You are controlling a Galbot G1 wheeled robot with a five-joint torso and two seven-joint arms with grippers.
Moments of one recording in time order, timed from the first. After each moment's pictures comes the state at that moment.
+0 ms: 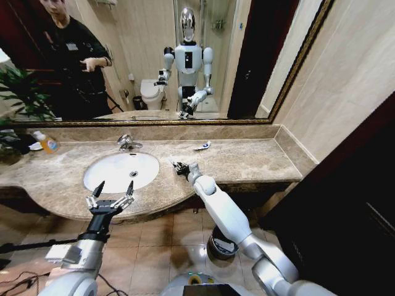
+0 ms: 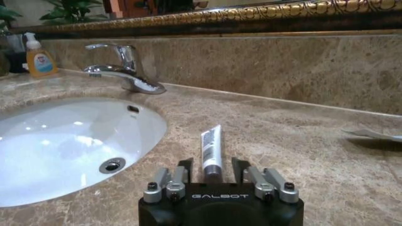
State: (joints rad) left arm 1.84 -1.36 -0.82 -2.47 -0.37 0.04 0.05; right arm -0.61 1.52 -0.03 1.31 0.26 -0.37 -0.07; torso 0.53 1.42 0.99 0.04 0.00
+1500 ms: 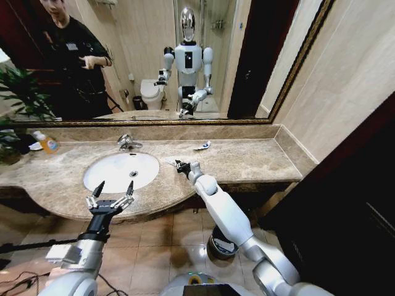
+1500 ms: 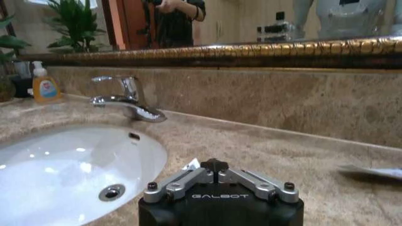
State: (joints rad) left arm 1.84 -1.36 -0.82 -2.47 -0.37 0.04 0.05; right arm -0.62 1.52 -0.01 1.38 0.25 -0.34 -0.07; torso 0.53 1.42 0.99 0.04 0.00
